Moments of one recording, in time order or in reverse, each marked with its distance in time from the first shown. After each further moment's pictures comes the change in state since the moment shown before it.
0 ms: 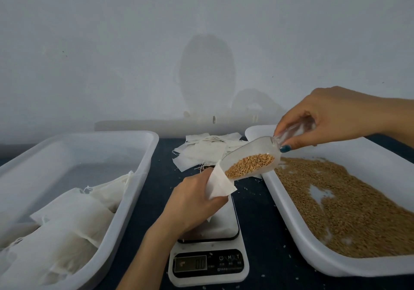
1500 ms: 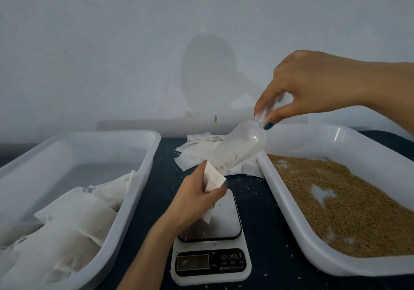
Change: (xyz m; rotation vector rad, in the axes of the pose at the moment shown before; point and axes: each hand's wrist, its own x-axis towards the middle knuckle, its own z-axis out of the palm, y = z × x) left_hand 0.002 -0.003 0.002 -0.467 0.034 0.059; right_hand 0.035 -0.029 -0.035 -0.344 0.071 -0.158
